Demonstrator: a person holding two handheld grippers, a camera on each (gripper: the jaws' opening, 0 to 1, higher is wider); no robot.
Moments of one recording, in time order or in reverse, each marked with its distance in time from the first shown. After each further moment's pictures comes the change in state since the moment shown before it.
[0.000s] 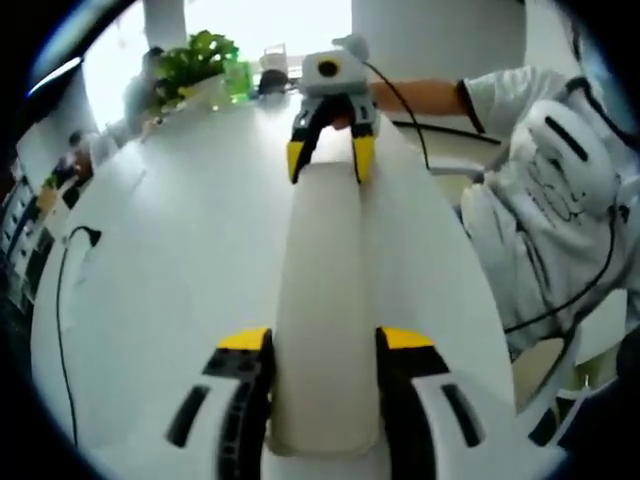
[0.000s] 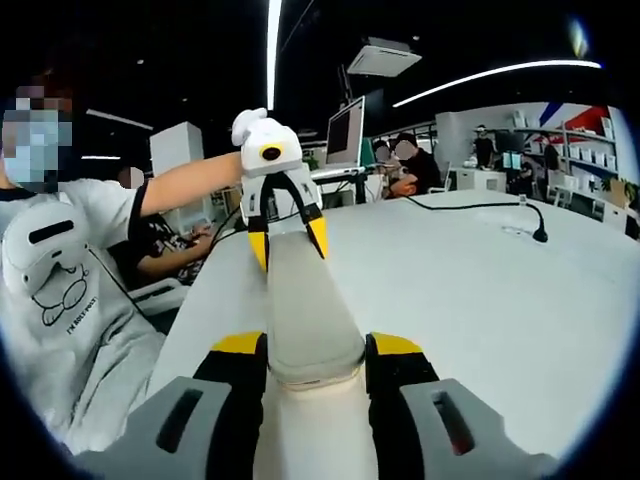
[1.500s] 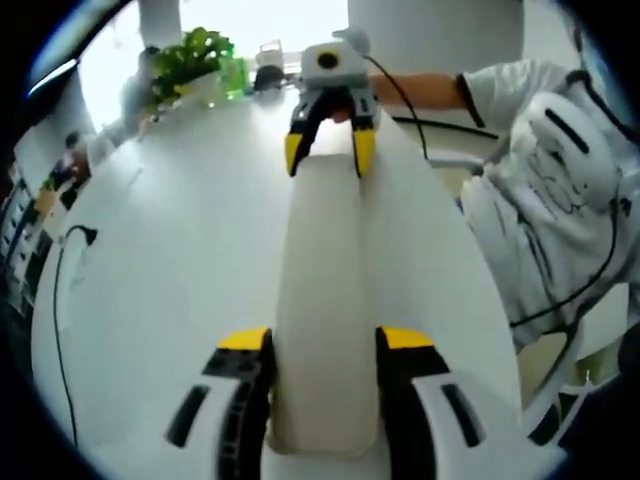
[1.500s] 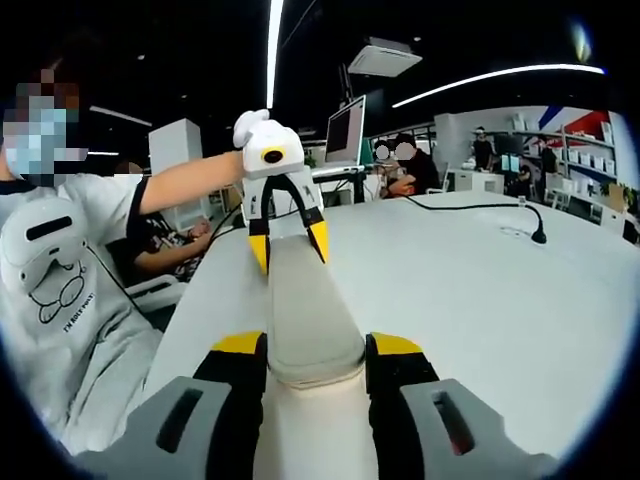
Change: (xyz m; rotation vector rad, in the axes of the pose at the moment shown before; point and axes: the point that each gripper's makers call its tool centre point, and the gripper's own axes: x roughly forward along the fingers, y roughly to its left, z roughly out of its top) left arm 0.004 0.000 -0.008 0.012 0.015 -0.002; right arm 0.003 0.002 -0.004 -0.015 0.004 -0.015
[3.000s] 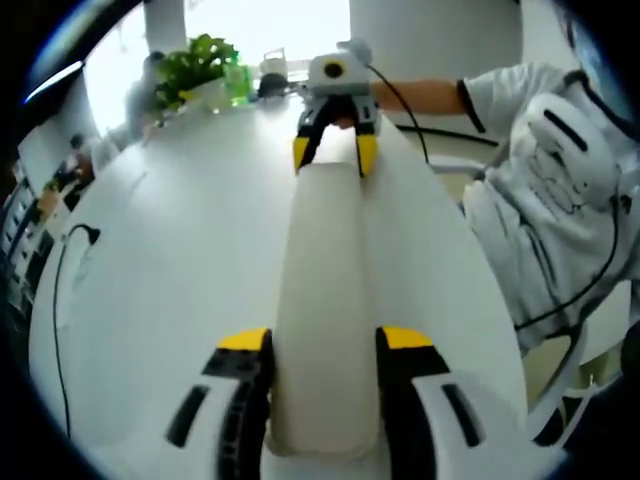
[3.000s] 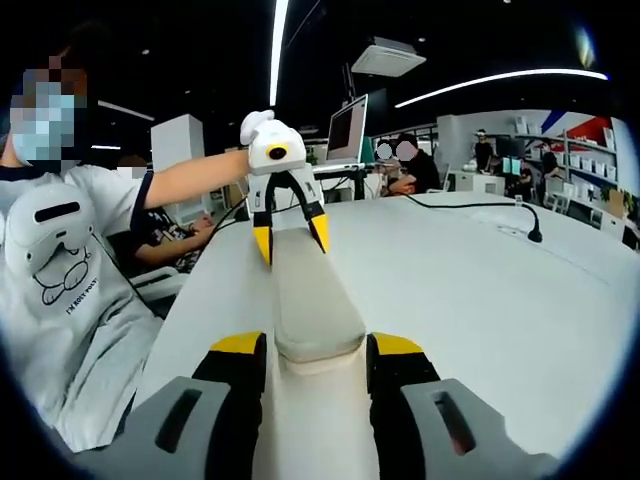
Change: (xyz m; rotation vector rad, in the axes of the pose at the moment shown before) left arm 0.000 0.001 -0.001 -0.006 -0.047 0.010; right arm -0.015 -0.001 -0.011 -0.024 0.007 -0.006
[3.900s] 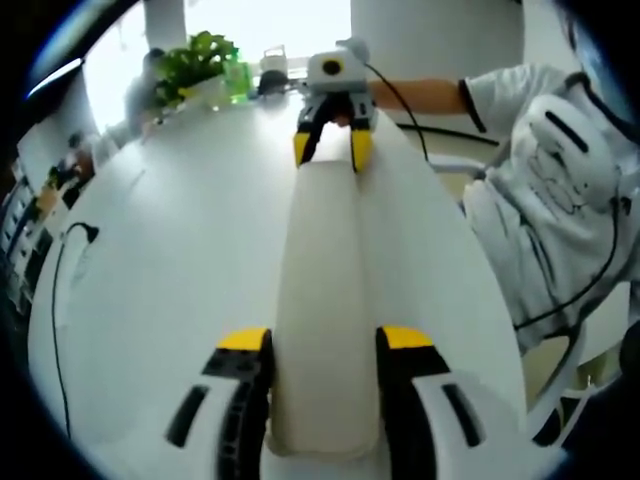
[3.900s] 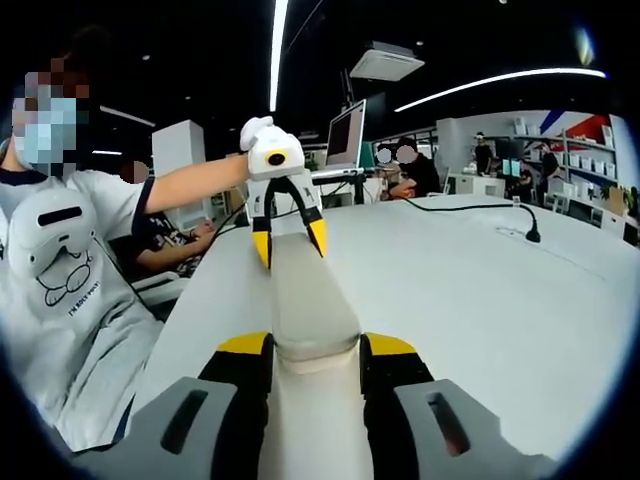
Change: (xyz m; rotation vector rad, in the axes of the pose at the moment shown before) left arm 0.002 -0.001 -0.001 -0.007 0.013 -0.006; right arm -0.001 -0.004 0.001 0.015 -0.028 0.010
